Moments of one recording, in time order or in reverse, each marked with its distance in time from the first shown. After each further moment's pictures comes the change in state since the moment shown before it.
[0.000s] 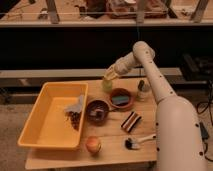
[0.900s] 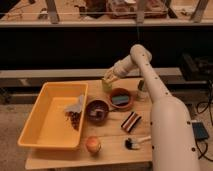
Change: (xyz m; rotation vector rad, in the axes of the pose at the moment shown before) arm 0.016 0.005 0.024 -0.028 0.008 0.029
